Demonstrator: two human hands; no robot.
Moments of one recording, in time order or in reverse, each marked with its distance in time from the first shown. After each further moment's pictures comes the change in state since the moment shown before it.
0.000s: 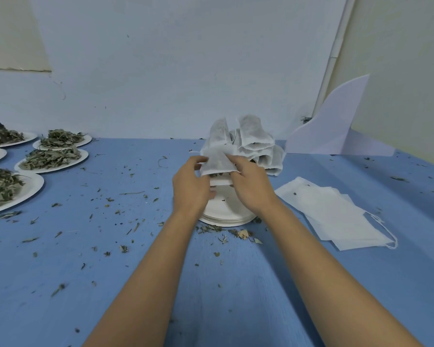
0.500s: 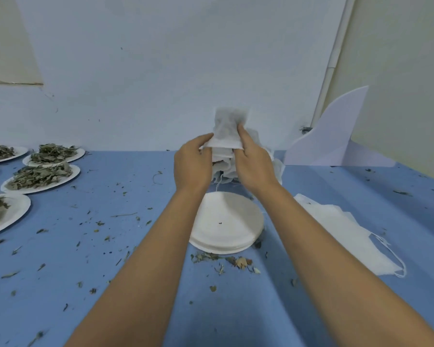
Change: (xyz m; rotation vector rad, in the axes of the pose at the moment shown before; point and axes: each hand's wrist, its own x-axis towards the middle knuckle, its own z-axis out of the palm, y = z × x) left_hand 0.062 0.037 0.019 0.167 0.074 0.255; right_hand 0.070 -0.004 -0.022 -0.101 0.207 -0.046
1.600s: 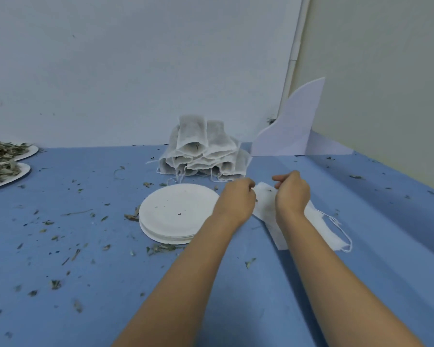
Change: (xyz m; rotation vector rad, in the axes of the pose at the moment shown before) left_hand -0.081 0.021 0.113 0.222 -0.644 -0.007; right_hand -0.058 0.097 -0.068 0.391 0.536 0.722
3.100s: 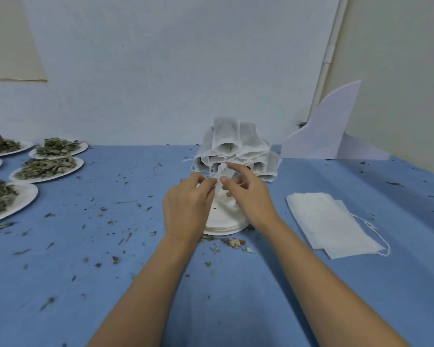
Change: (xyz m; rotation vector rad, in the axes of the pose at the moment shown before) left_hand -0.077 -0.073 -0.087 0.512 0.798 0.299; right_hand -0.096 -0.010 0.052 -0.020 -0.773 -0.408
